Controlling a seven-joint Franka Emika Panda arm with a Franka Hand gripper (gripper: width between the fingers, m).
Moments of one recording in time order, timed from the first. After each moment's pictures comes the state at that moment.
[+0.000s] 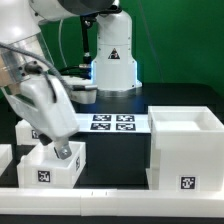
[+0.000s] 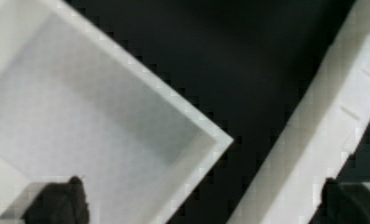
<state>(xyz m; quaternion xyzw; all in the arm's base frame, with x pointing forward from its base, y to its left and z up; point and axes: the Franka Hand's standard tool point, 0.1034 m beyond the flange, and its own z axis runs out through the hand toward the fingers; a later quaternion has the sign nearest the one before) 0.614 -0.110 0.070 -0.88 0.45 0.07 0.13</state>
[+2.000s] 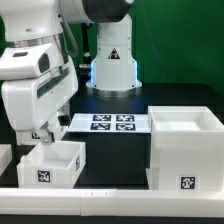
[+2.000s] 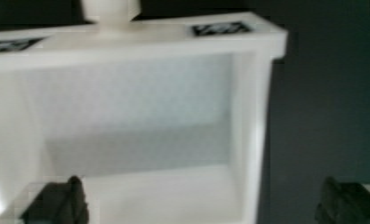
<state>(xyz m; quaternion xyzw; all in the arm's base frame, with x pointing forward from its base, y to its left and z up) 0.528 -0.123 0.061 -0.78 -0.63 -0.04 0.06</state>
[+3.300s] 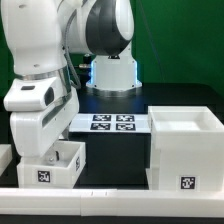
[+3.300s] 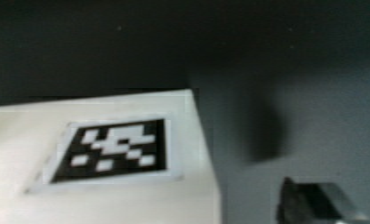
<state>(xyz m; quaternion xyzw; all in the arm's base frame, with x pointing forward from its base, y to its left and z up) 0.510 -0.121 0.009 -0.78 -0.62 -0.02 0.05</state>
